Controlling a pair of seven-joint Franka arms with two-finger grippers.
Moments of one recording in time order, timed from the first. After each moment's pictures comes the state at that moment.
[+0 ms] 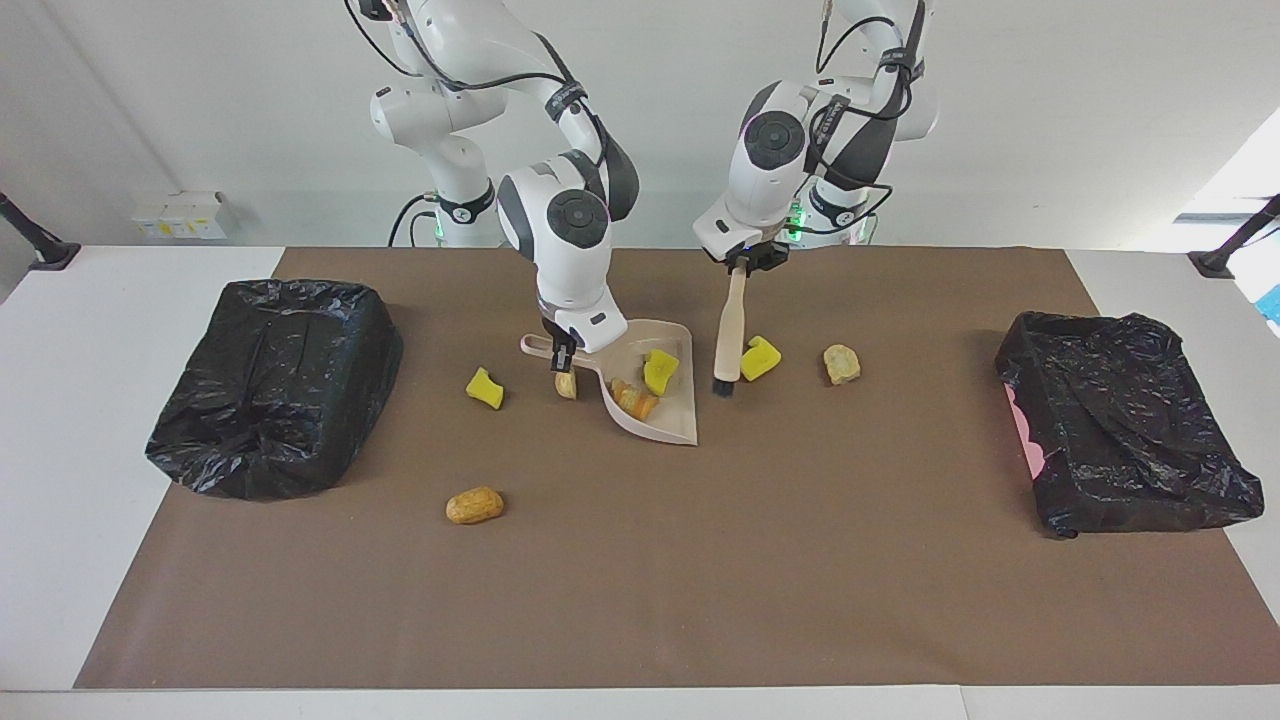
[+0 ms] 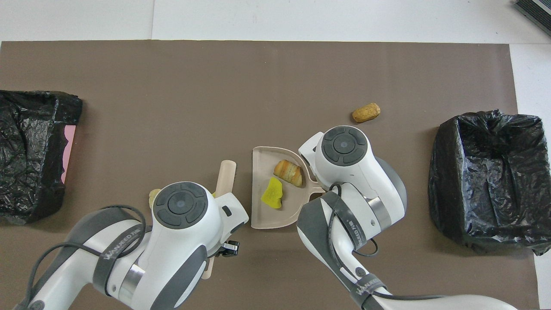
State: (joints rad) left arm -0.14 -0.15 -0.48 -2.19 -0.18 1.73 -0.36; right arm 0.47 0.21 0.01 -1.94 -0.06 1.95 -0.95
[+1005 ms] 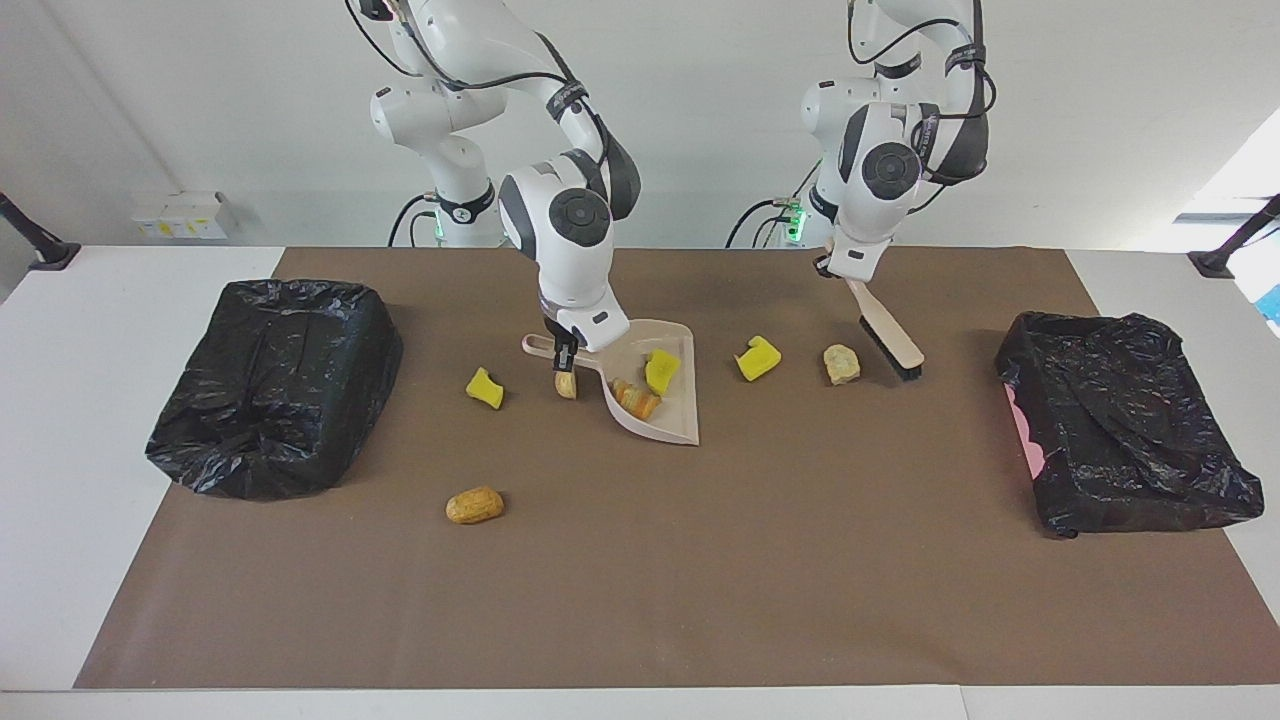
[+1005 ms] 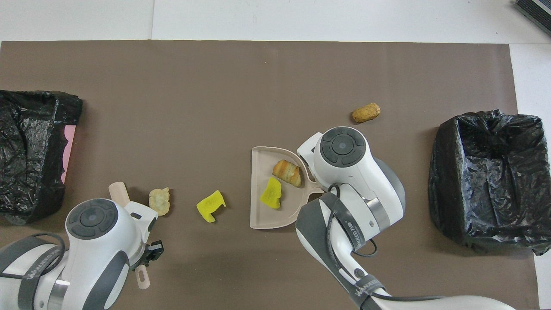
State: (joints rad) left arm -0.09 -0.33 -0.27 -2.54 -0.02 1.82 -0.65; right arm 0.48 0.21 0.01 -1.94 -0.06 1.96 -0.95
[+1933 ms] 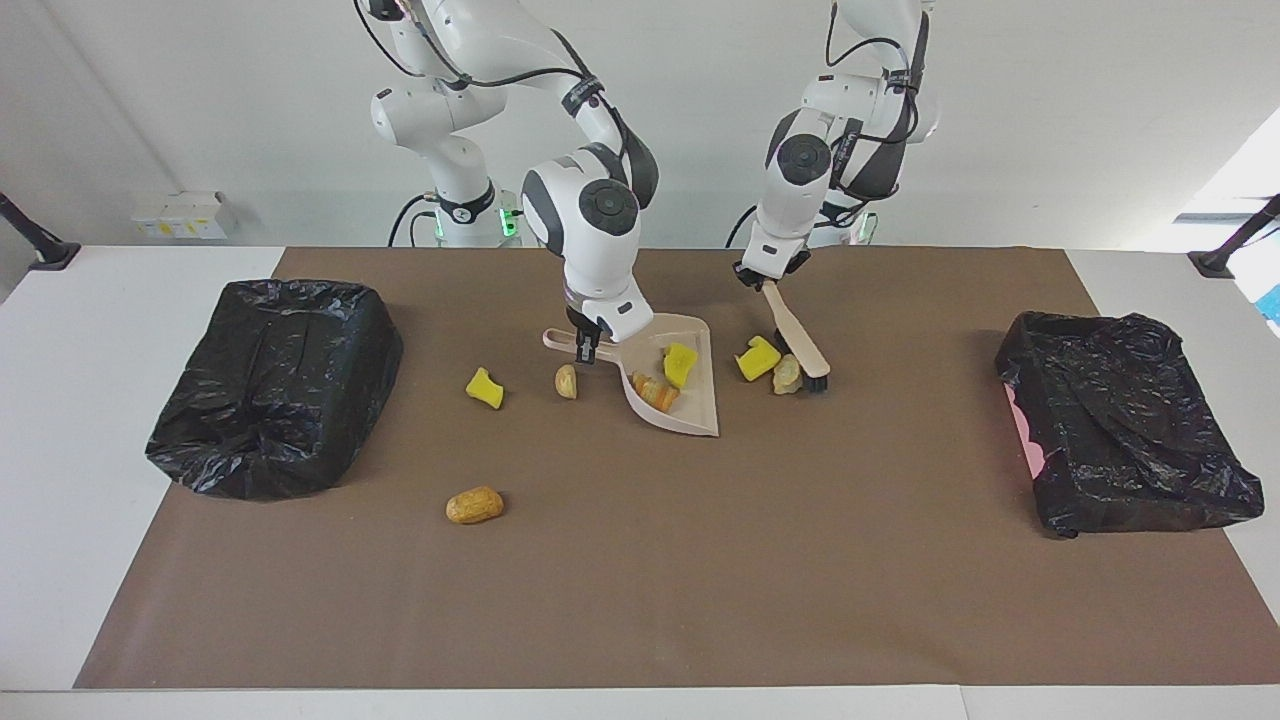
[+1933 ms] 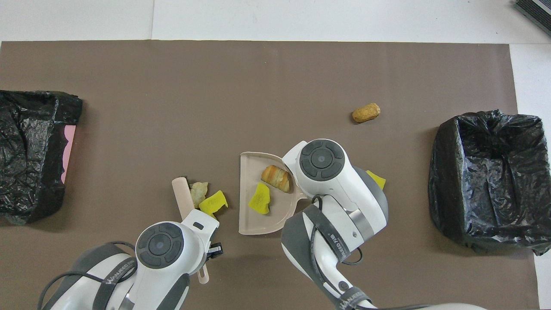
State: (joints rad) left arm -0.33 -0.24 -0.32 -2.52 -0.18 2.10 -0.73; right arm 0.54 0.22 0.01 -1.94 -0.06 1.97 -0.90
